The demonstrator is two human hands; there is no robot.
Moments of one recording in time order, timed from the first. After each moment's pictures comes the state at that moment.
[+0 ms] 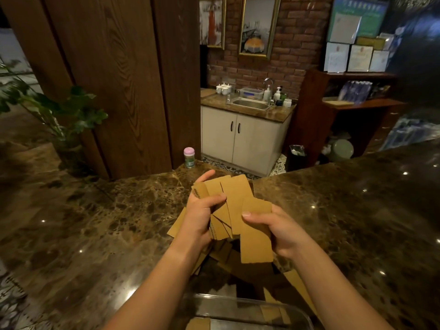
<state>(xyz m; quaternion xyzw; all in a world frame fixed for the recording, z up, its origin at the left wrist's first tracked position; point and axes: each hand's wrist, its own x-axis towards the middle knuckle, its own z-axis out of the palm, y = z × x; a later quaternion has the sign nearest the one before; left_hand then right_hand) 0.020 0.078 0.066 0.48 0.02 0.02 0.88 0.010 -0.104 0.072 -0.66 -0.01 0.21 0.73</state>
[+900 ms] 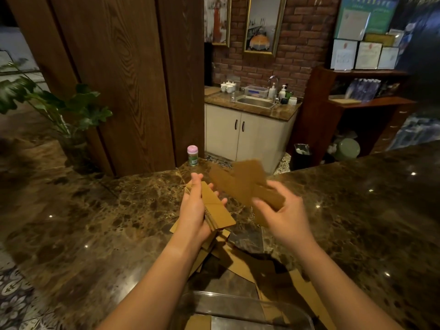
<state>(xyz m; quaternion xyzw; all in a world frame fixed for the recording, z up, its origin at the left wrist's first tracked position) 0.030 0.083 0.060 0.36 0.14 0.02 0.92 0.002 -0.104 0.080 -0.83 -0.12 -0.16 0.51</state>
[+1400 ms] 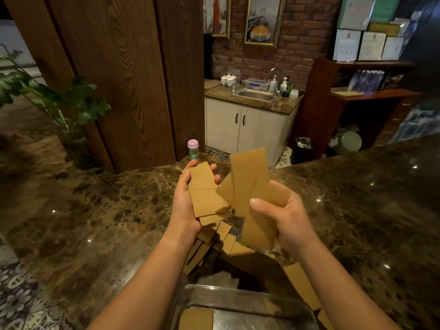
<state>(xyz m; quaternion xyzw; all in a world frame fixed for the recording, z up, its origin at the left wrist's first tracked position) 0.035 0.103 0.059 0.27 0.02 0.00 0.96 -0.011 -0.098 0.087 -0.66 -0.16 0.01 0.73</state>
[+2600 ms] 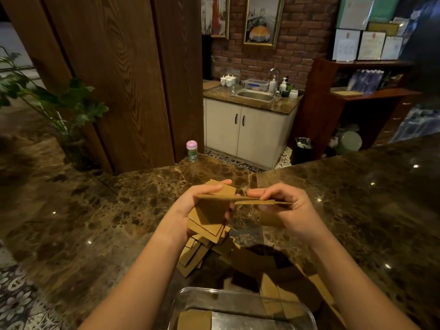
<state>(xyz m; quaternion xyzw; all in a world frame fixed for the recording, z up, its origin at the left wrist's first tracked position) 0.026 0.105 0.077 0.37 0.06 -0.29 0.88 0.010 -0.125 0.086 -0.73 -0.23 -0.01 0.65</state>
